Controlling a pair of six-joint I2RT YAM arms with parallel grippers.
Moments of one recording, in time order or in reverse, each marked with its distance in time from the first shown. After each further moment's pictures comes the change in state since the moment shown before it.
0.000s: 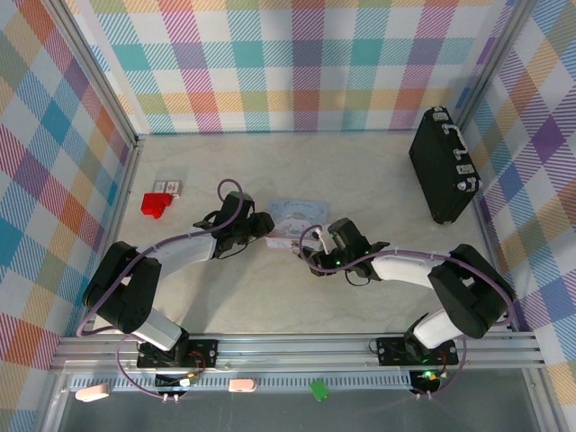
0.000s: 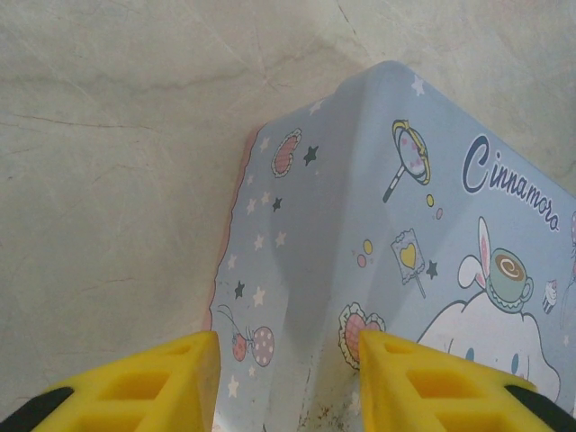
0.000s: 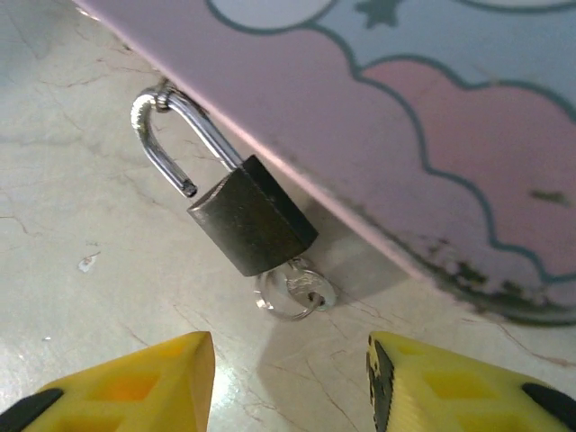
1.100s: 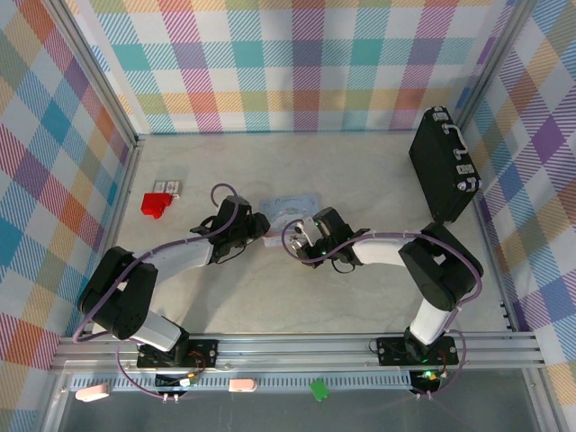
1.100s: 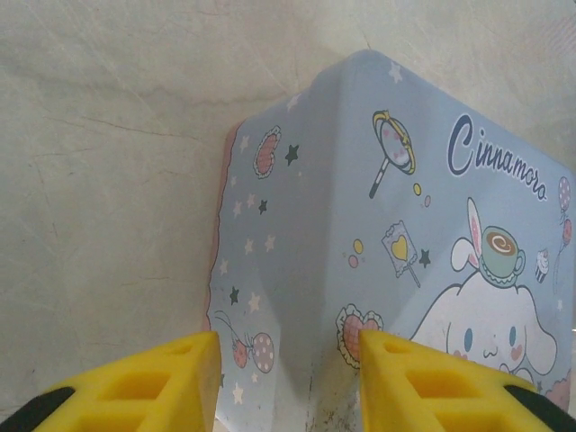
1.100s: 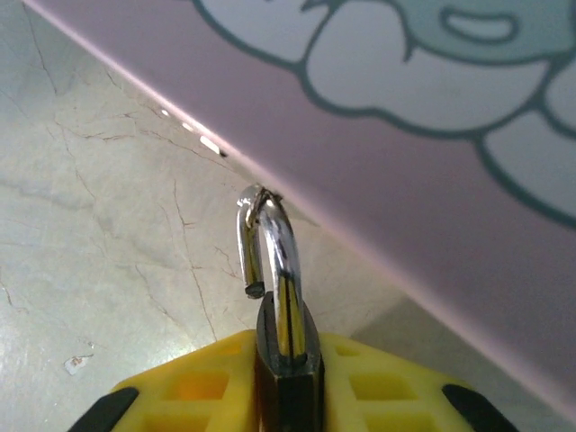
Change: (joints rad) left arm 0.000 -0.041 -0.062 0.047 -0.063 -0.080; right arm -0.003 0.226 0.182 0.027 -0.065 -0.148
